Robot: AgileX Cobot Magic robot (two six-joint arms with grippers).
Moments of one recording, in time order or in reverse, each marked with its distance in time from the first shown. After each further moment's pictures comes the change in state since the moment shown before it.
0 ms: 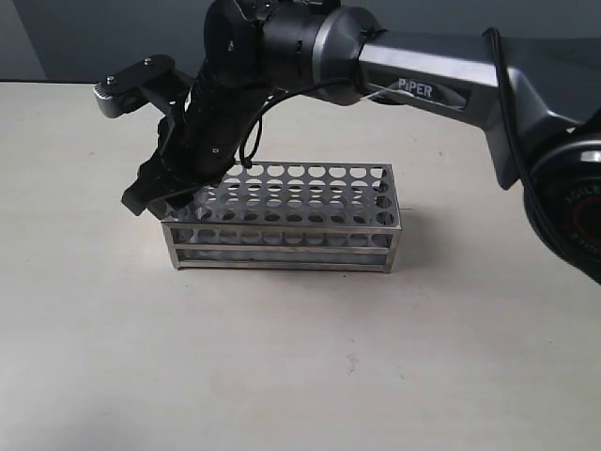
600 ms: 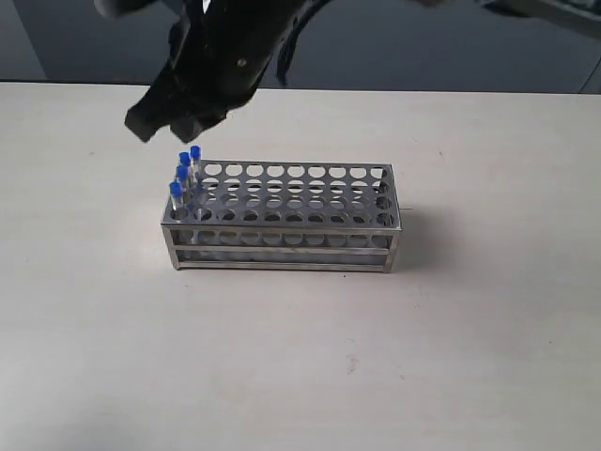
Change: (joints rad) left arm 0.000 0.000 0.000 0.000 0.000 0.000; right arm -0.002 -0.245 0.000 -0.125 0.145 0.109
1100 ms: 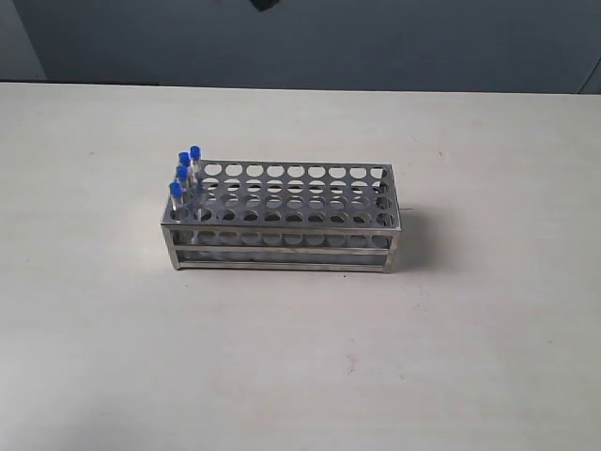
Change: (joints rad) left arm 0.000 0.000 0.000 0.000 0.000 0.000; right arm 0.000 -0.360 0.002 -0.151 0.195 0.145
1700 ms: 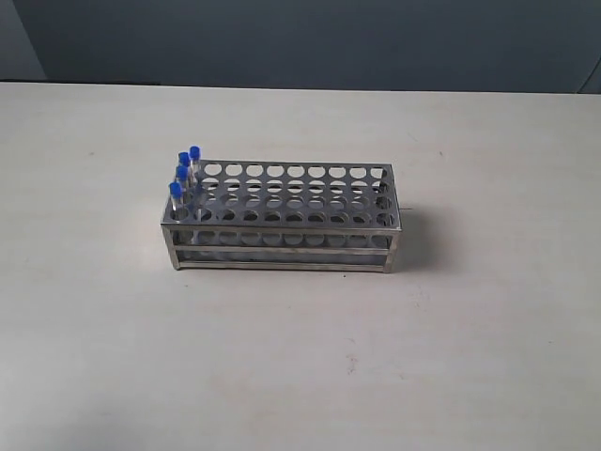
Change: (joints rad) left arm 0.000 0.000 0.000 0.000 0.000 0.000; right arm 0.000 -0.299 -0.001 -0.217 0.005 0.106
